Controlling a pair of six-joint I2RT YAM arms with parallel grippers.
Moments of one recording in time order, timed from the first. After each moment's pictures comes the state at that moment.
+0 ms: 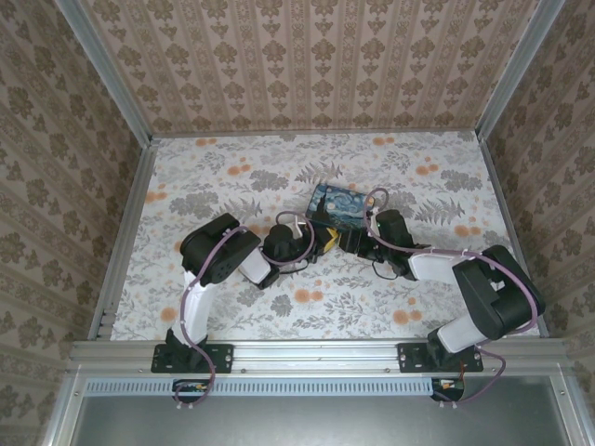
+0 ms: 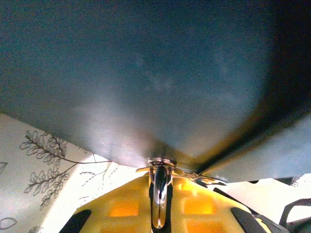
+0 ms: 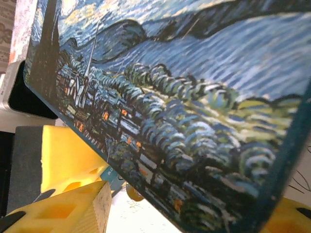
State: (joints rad) left arm -0.80 2.13 0.69 1.26 0.38 -1.56; right arm 0.38 1.51 0.52 0.30 -0.32 0.70
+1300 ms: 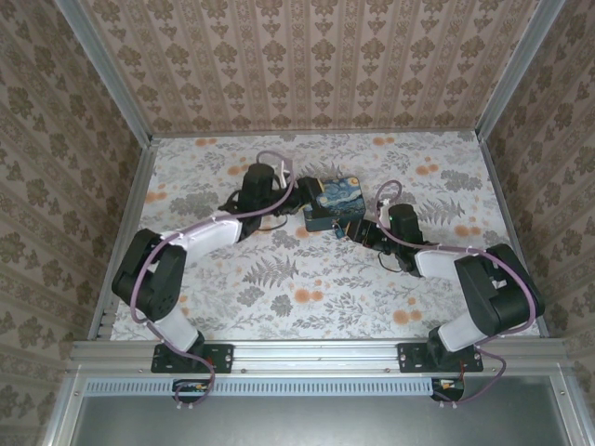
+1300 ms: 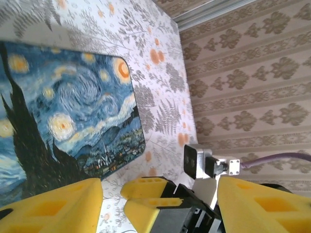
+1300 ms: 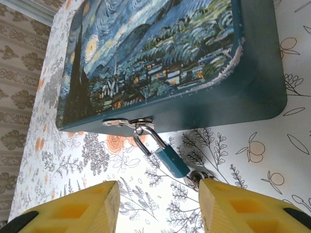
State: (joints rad) left arm -0.60 1.65 1.05 0.19 0.47 -0.94; right arm 0.28 1.52 0.51 0.41 -0.40 0.66
